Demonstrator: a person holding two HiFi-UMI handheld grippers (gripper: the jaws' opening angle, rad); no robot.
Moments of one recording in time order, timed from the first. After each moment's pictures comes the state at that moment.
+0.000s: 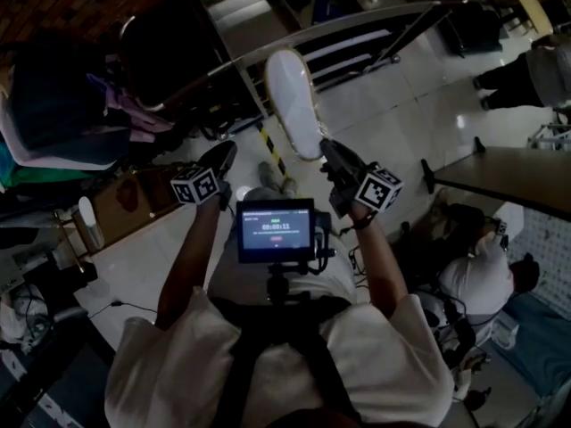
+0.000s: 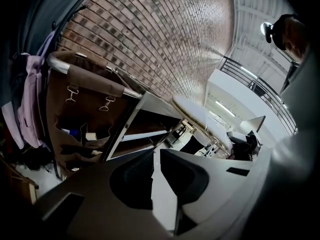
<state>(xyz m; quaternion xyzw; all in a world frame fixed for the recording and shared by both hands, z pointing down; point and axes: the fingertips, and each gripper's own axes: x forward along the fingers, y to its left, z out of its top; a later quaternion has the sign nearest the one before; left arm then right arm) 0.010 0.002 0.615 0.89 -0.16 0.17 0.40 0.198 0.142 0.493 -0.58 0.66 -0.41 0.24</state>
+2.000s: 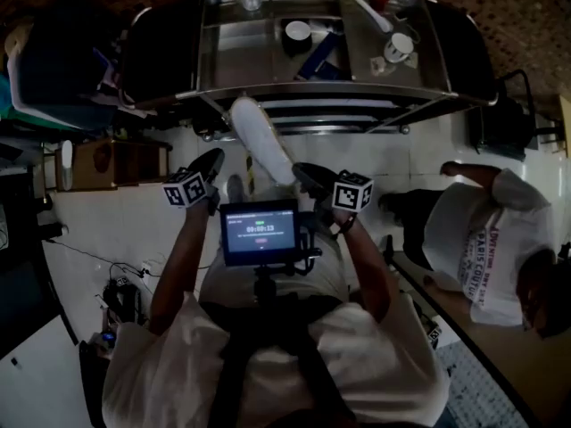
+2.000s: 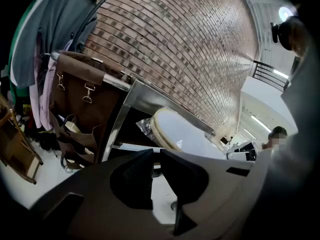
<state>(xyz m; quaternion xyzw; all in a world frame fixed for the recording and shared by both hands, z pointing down) 0.150 -0.005 0.628 0.82 -0.36 0.13 0.42 0.349 0.086 0.575 -0.32 0.80 -0.51 0.09</state>
